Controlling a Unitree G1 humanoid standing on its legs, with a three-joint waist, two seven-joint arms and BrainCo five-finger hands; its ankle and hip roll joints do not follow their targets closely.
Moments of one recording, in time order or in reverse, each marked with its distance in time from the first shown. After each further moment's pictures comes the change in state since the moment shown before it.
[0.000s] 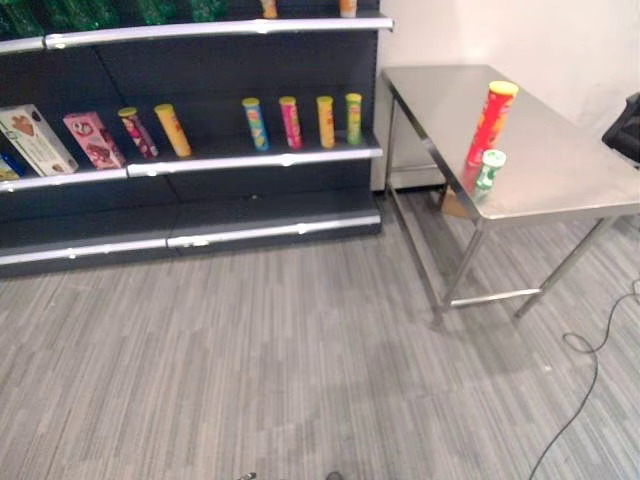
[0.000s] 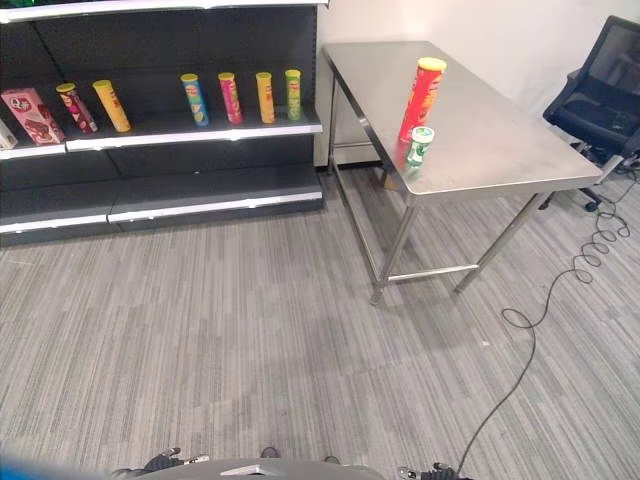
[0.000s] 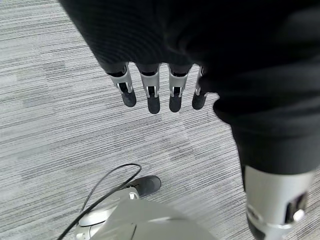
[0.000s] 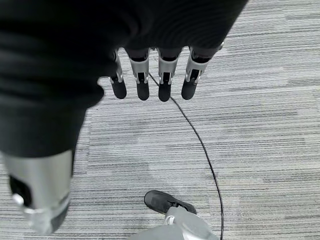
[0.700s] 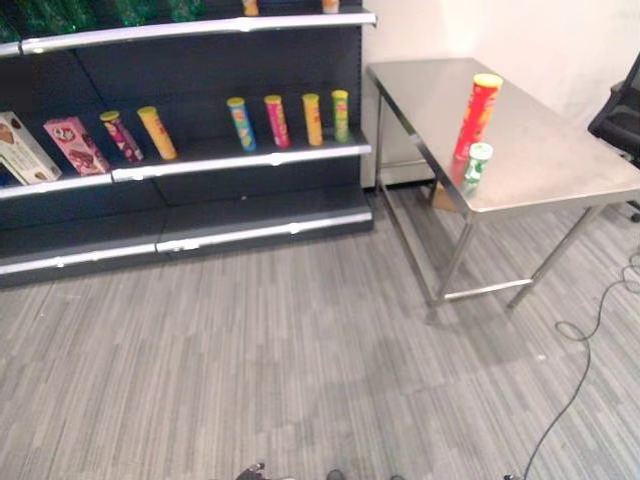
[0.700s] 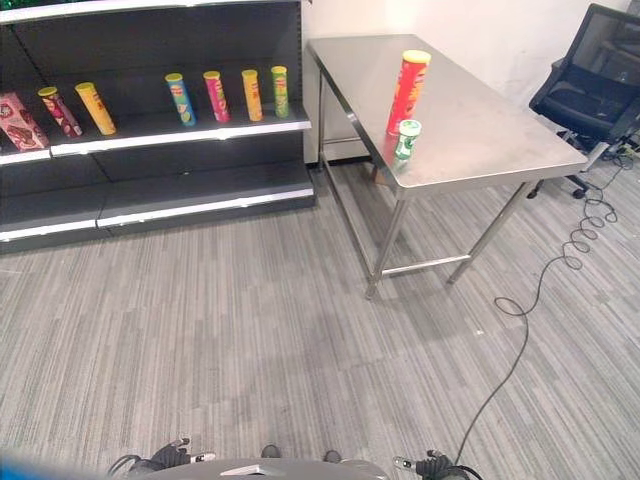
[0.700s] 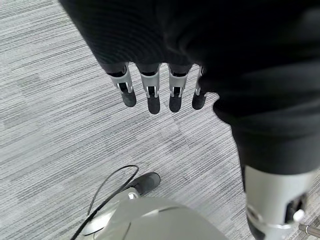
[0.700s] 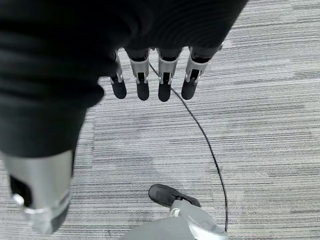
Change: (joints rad) left arm -0.018 0.012 -0.077 -0.019 0.063 -0.009 -0.016; right arm -0.025 0.000 0.022 -0.006 -0.012 -0.001 0.018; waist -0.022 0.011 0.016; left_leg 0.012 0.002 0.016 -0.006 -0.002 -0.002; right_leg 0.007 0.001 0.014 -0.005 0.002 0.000
